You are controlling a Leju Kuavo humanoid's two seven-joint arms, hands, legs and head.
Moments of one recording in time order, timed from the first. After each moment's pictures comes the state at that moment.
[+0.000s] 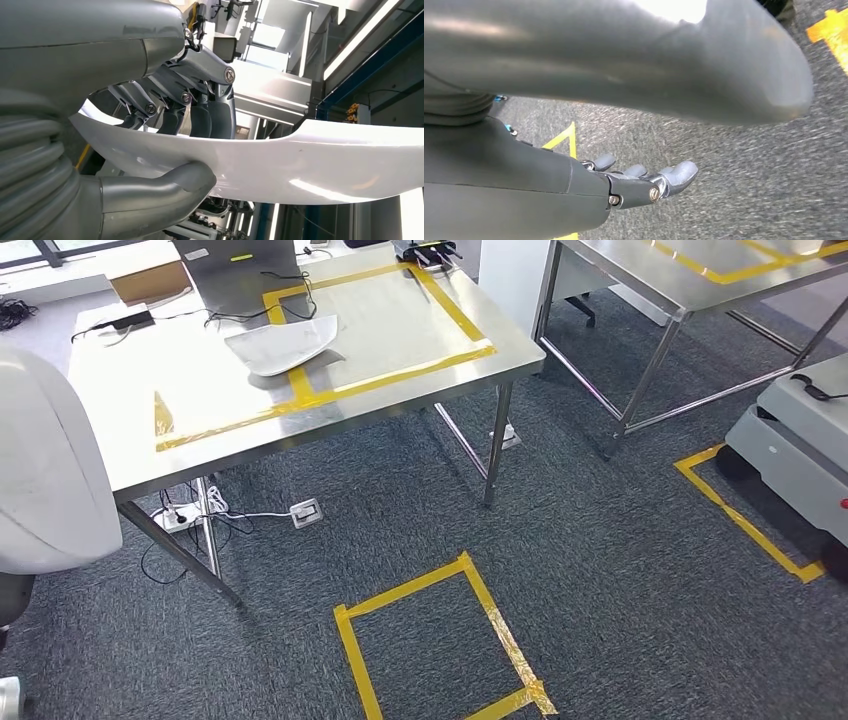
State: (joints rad) left arm -0.17 0.28 0.21 -1.49 0.93 -0.65 -0.19; right arm -0.05 0.12 -0.92 -0.18 0.73 0.08 0.02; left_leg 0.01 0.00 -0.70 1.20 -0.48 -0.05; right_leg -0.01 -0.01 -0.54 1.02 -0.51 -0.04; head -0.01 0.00
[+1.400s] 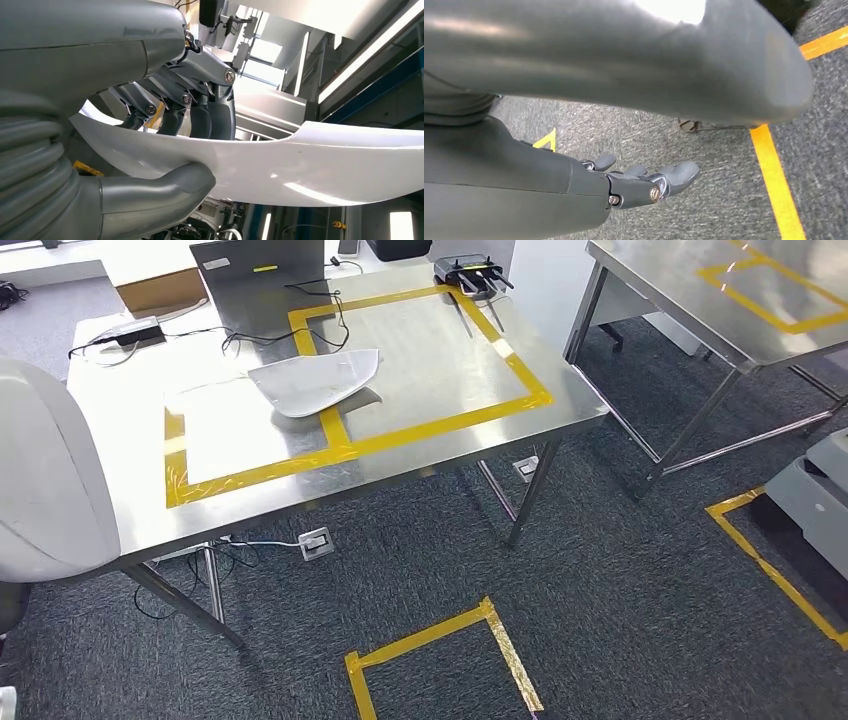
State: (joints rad) left arm -0.14 0.29 0.21 -1.50 0.92 -0.65 -0.21; right arm -0.05 0.12 -0.92 -0.18 0.75 0.10 0.01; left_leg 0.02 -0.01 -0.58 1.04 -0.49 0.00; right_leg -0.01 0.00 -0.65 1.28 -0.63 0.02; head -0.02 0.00
